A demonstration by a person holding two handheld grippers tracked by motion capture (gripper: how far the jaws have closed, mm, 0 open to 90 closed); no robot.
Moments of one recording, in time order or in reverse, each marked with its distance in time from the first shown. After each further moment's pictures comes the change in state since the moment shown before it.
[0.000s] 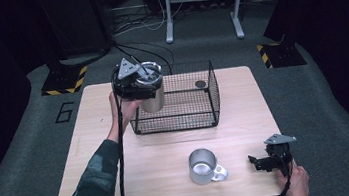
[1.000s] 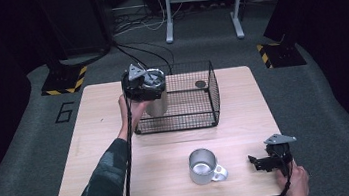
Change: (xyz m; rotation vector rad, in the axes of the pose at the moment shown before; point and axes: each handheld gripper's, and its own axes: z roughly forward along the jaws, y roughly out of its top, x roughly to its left) left arm 0.008 -0.035 0.046 0.065 0.035 -0.081; right arm 0.000 0.000 0.000 0.000 0.000 0.000
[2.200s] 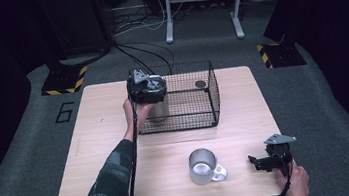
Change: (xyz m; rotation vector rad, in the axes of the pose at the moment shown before) left arm 0.006 -0.027 0.030 0.072 0.043 -0.049; right arm 0.000 0.000 0.000 -0.001 0.000 0.002
